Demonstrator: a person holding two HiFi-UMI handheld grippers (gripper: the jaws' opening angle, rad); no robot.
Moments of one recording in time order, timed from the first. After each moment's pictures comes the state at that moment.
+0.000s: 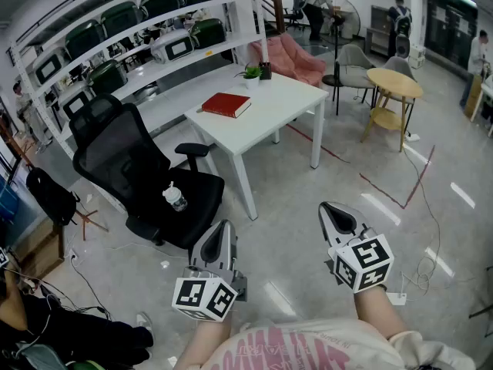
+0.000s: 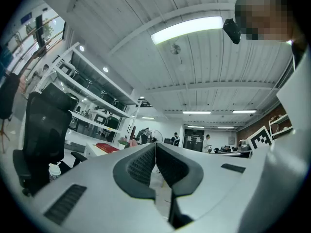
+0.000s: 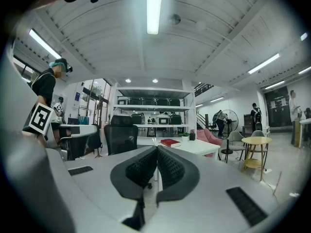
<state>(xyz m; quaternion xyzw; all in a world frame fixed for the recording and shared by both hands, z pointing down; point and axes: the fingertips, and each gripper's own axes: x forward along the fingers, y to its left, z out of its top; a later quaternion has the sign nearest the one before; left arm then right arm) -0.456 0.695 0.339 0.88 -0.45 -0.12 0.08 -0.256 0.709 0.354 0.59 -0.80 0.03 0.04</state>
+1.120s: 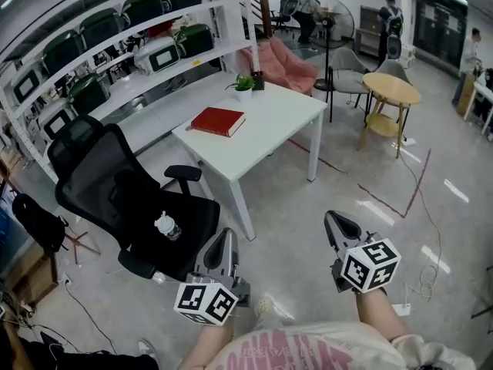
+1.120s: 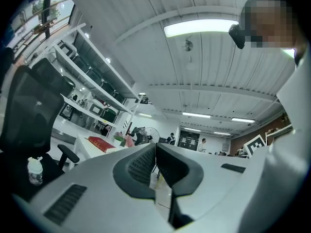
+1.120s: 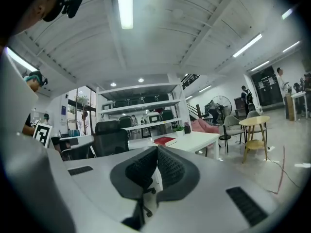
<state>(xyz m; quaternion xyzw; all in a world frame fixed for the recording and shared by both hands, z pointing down) -0.454 0.527 0.352 0.89 -0.41 -0.13 0.13 -0.236 0.559 0.373 0.62 -0.78 0.13 -0.01</state>
